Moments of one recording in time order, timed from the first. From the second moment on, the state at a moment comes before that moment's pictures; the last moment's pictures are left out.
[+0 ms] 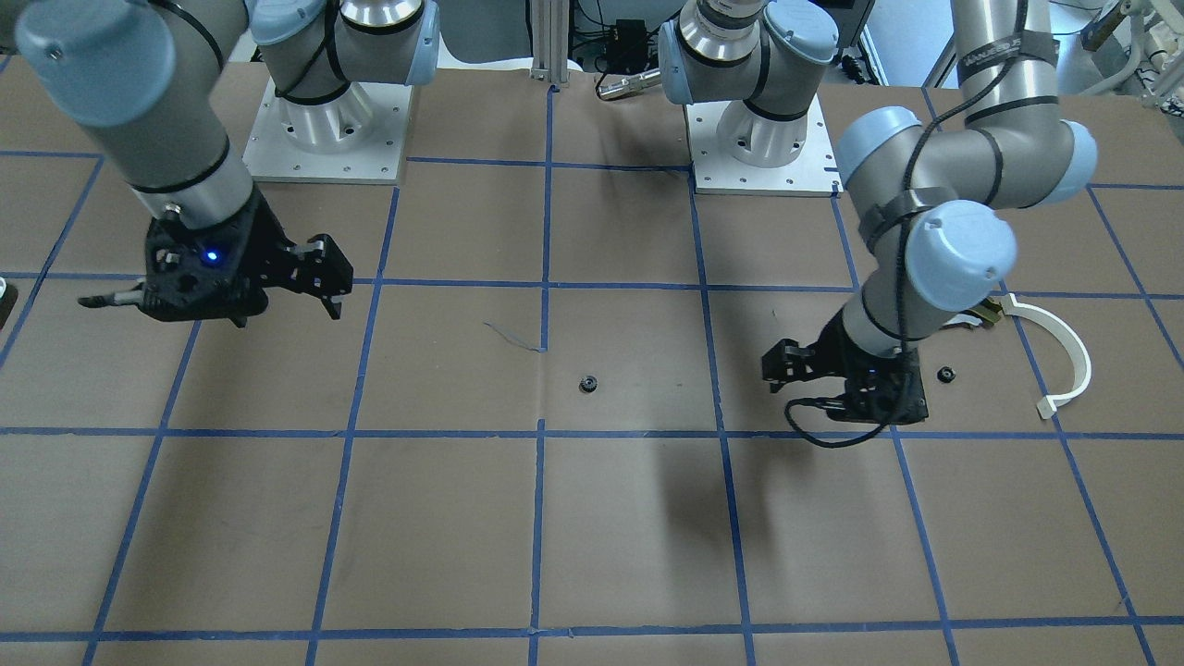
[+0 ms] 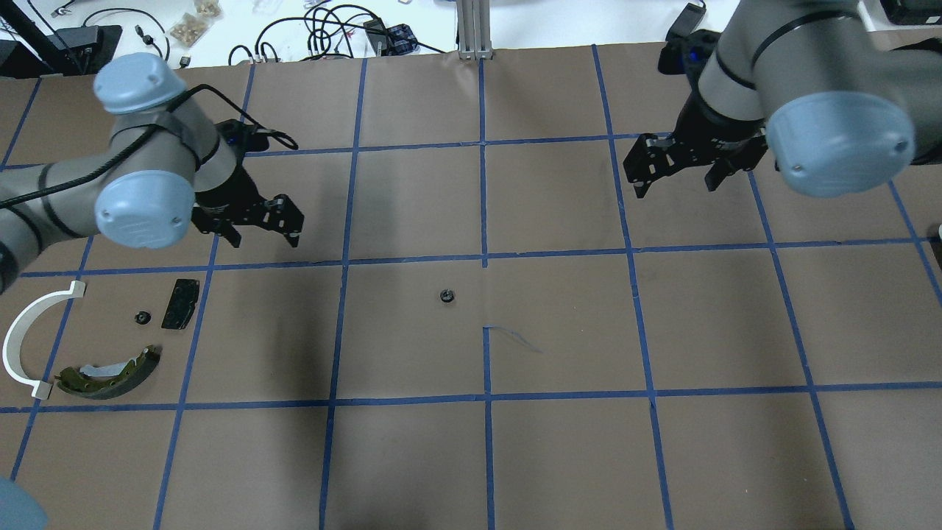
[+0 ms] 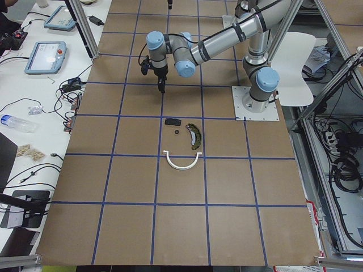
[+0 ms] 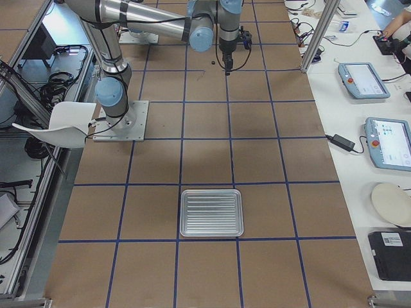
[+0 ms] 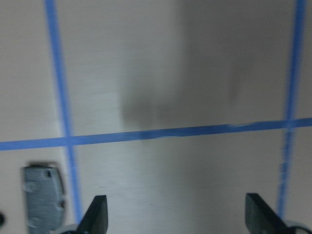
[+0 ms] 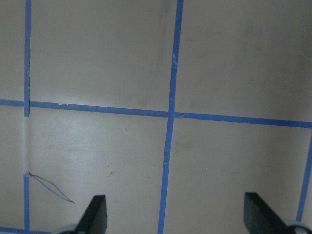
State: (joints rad) left arm -1.48 -1.82 -1.85 -1.11 1.56 0.14; right arm 1.52 -1.53 1.70 -1.77 -1.53 -0.11
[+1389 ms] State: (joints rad) left arm -1.88 -2.00 -1.86 -0.92 1.49 -0.13; right arm 1.59 -1.57 1.58 -1.61 -1.59 -0.02
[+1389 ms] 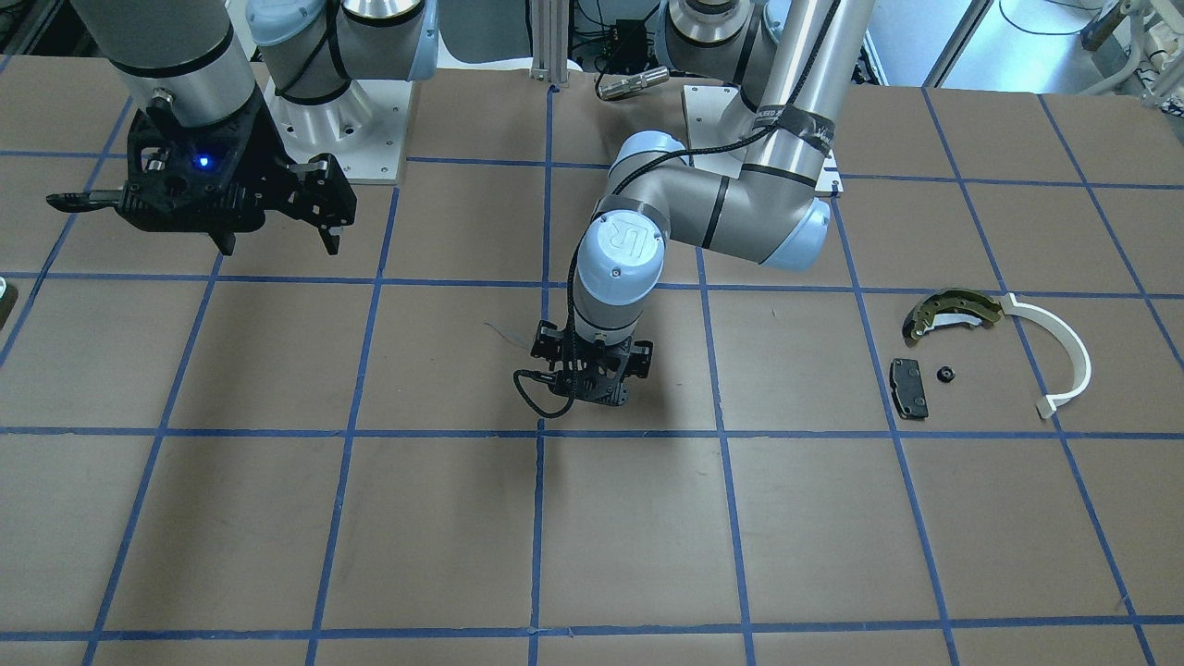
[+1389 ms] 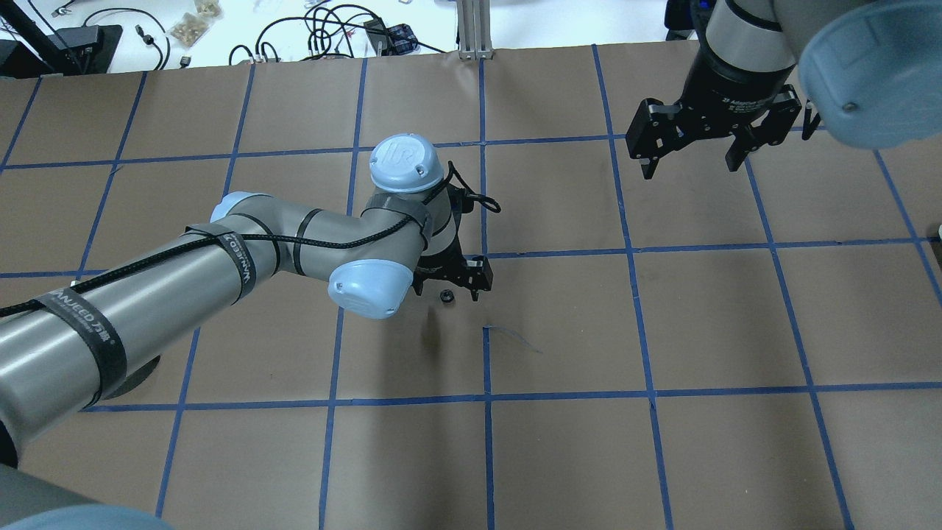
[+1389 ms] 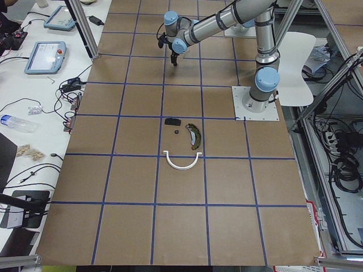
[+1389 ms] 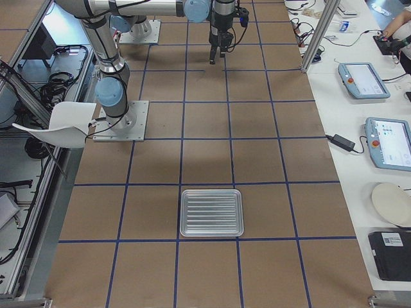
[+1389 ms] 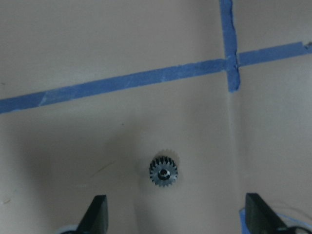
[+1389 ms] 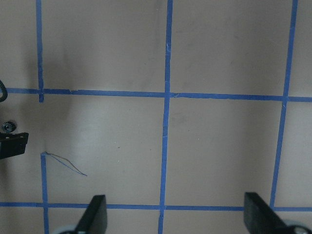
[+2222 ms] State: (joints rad) left arm -1.89 -2.02 -1.87 -0.90 1.50 -0.12; right arm 1.59 -1.59 1.59 -1.61 -1.59 0.01
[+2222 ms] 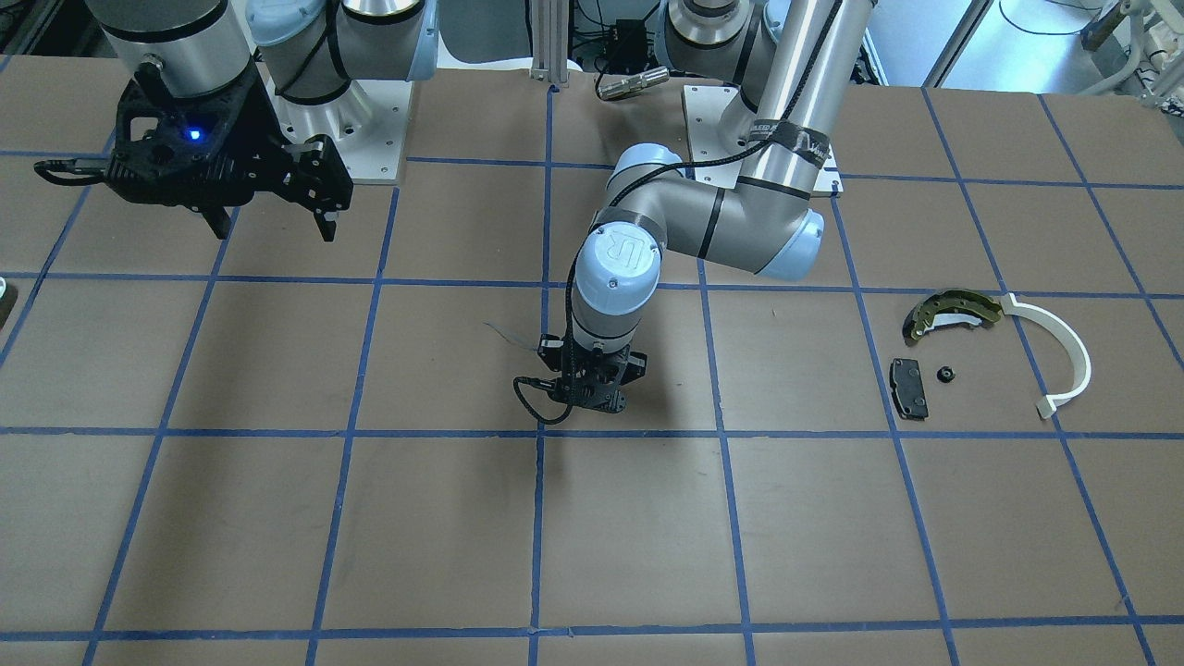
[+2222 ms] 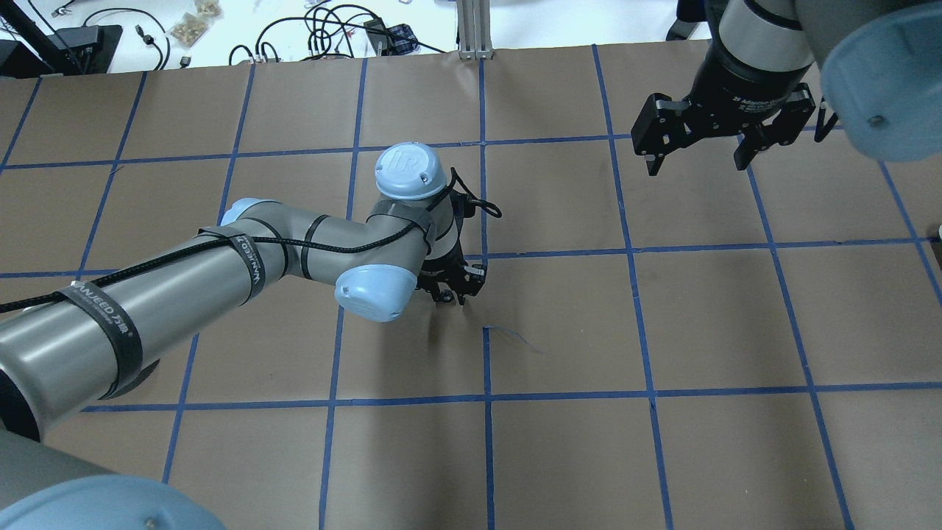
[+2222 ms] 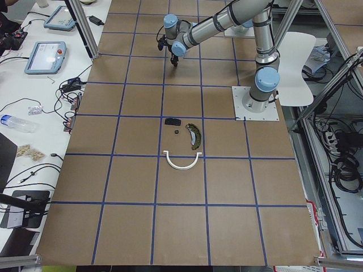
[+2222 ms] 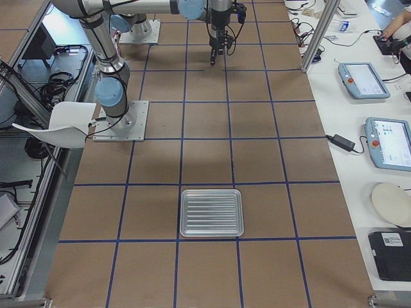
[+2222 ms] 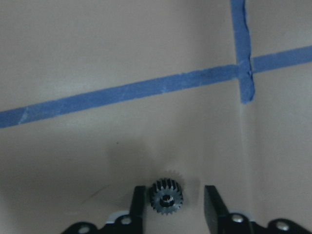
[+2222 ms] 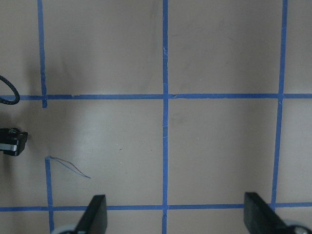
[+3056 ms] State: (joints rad) left arm -1.73 -1.97 -1.76 -1.11 1.56 -0.04; right arm 1.59 -1.59 1.60 -1.61 -1.59 0.01
